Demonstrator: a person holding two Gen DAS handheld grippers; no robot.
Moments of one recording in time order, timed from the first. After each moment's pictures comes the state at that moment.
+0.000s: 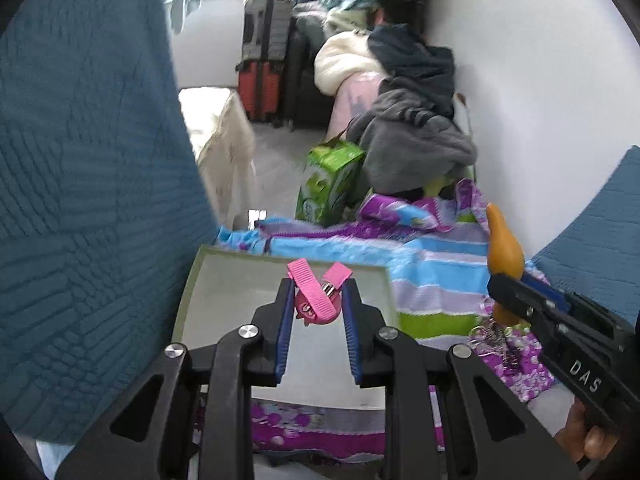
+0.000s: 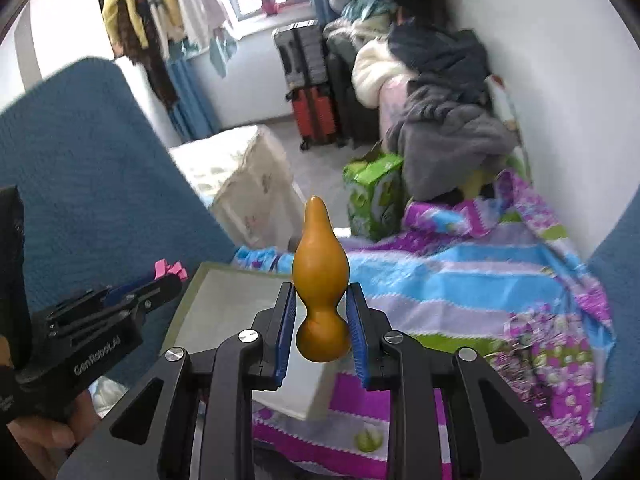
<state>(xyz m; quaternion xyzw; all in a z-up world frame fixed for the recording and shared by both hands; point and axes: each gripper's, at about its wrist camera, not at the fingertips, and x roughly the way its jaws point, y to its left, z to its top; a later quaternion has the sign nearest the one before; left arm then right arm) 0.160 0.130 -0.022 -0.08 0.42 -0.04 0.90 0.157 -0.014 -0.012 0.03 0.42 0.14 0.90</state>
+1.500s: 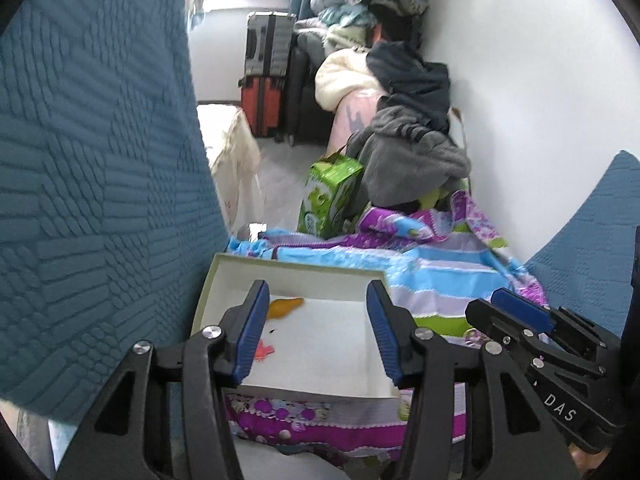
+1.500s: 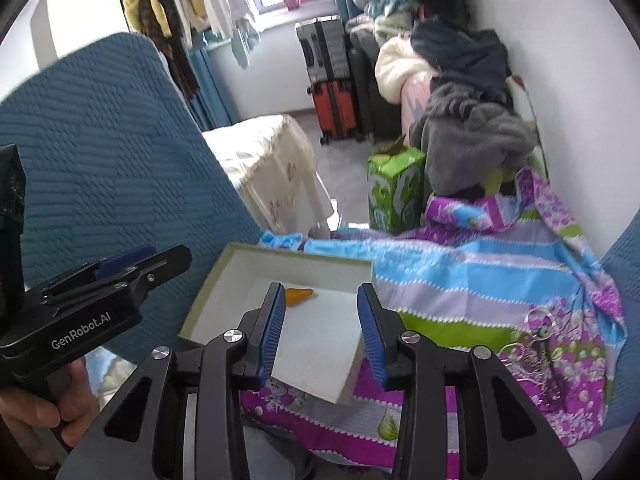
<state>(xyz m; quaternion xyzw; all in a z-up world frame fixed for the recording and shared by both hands) 0.124 0.129 0.020 -0.08 0.38 -0.04 0.92 0.121 -0.012 0.015 0.02 0.39 0.17 0.91</state>
